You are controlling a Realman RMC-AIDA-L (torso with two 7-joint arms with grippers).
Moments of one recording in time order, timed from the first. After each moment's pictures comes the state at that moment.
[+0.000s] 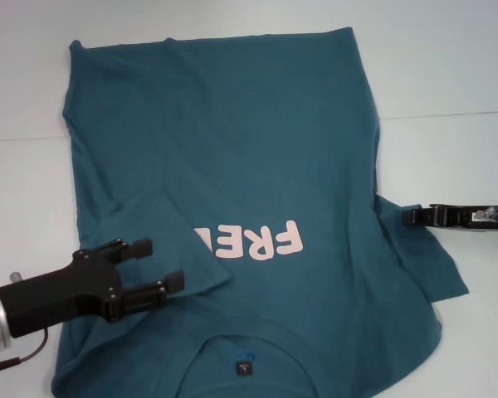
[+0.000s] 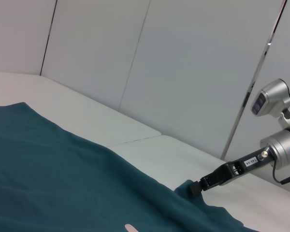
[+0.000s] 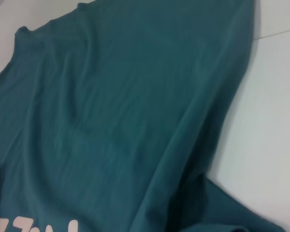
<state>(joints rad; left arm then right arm) -0.45 -2.16 0.60 0.70 1.98 1.54 -1.37 0.62 2.00 -0.67 -0.57 -2.26 -1.02 2.17</state>
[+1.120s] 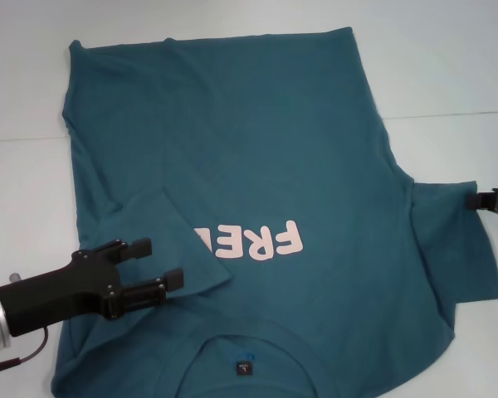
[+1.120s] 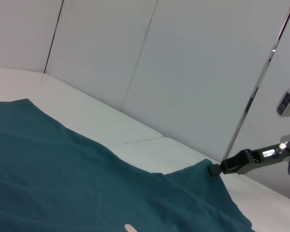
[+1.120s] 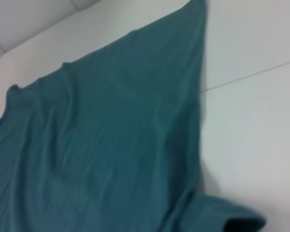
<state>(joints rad) -0.44 -2.16 0.59 0.70 1.98 1.54 -1.41 0.51 1.97 -0.60 -0.67 -2.16 -1.10 2.13</state>
